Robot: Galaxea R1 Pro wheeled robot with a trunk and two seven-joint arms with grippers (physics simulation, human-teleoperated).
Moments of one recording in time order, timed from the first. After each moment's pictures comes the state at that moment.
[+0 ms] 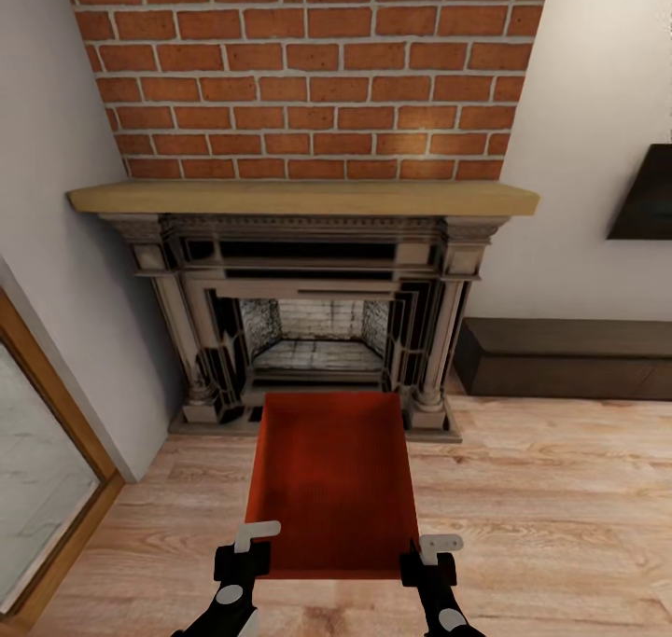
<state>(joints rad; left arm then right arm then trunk) -0.42 -0.12 -0.20 -0.44 0.11 -0.14 0.35 -0.49 0.11 0.20 -0.16 -0.06 -0.43 -0.23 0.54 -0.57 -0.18</state>
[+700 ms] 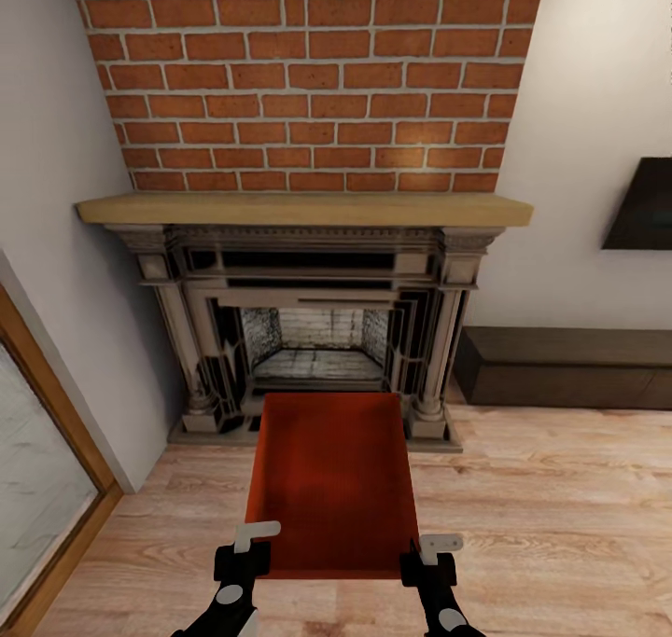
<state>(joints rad) -0.42 -0.12 -0.20 -0.44 0.11 -0.14 0.35 -0.49 0.11 0.20 -0.16 -0.06 -0.43 -0.23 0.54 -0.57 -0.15</state>
